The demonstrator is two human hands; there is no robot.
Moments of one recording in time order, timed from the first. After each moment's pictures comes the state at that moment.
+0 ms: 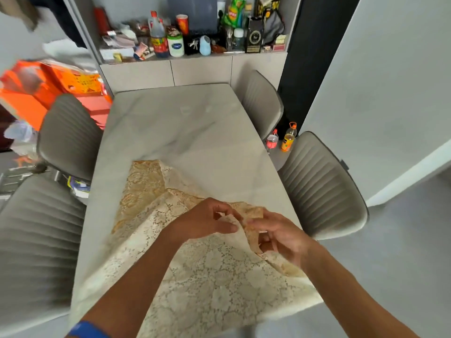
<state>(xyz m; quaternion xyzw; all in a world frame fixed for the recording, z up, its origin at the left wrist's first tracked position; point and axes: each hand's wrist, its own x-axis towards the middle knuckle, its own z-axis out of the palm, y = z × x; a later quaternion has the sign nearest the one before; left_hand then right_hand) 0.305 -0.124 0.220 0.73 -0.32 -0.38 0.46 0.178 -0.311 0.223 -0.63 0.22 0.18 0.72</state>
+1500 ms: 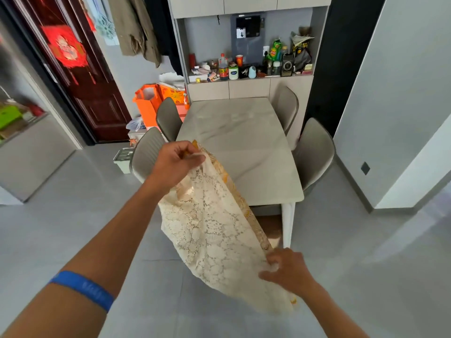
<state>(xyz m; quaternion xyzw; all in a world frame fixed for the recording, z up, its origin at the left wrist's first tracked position) -0.175 0.064 0.408 0.81 -0.19 0.05 0.55 -0.338 -0.195 0.194 -0.96 0.05 0.10 0.28</state>
